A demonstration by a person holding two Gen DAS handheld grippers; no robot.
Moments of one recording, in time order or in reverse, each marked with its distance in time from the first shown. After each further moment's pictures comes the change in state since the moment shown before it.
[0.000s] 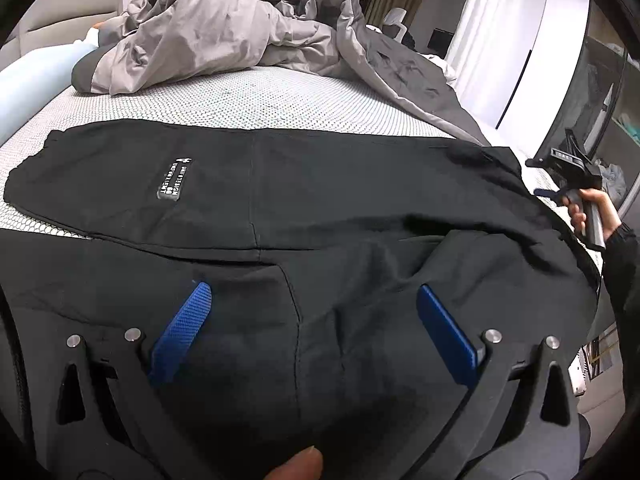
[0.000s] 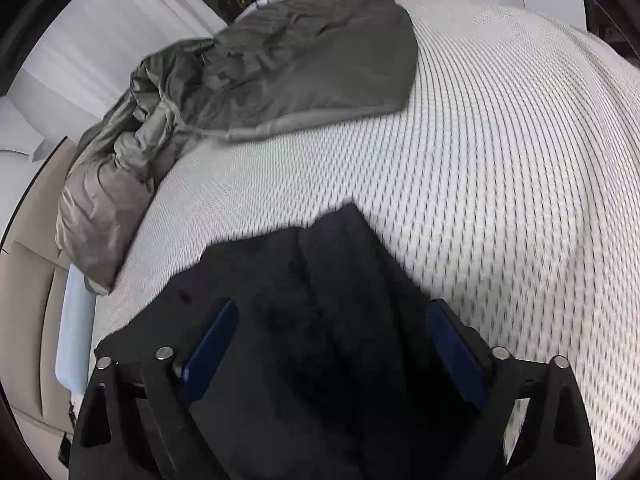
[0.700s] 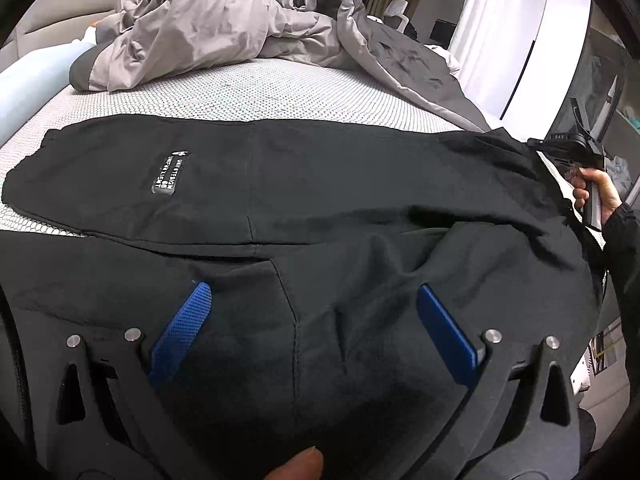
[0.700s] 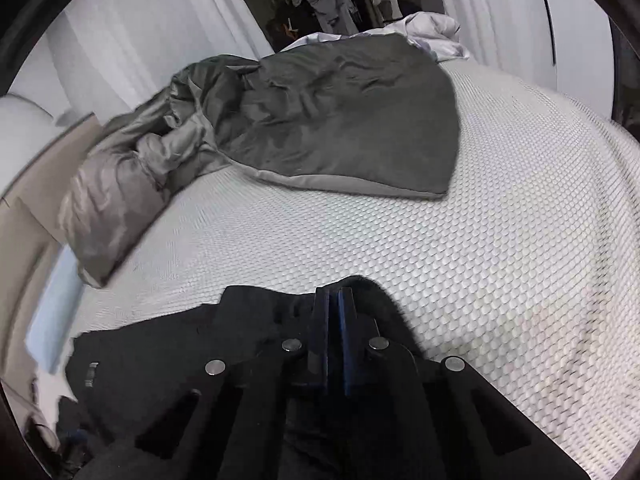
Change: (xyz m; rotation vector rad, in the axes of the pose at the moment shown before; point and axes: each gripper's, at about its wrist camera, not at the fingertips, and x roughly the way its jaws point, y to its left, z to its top) left arm 0.010 -0.002 -0.001 0.017 0.029 0.016; right arm 0.002 0.053 0.034 -0.203 -0.168 -0.059
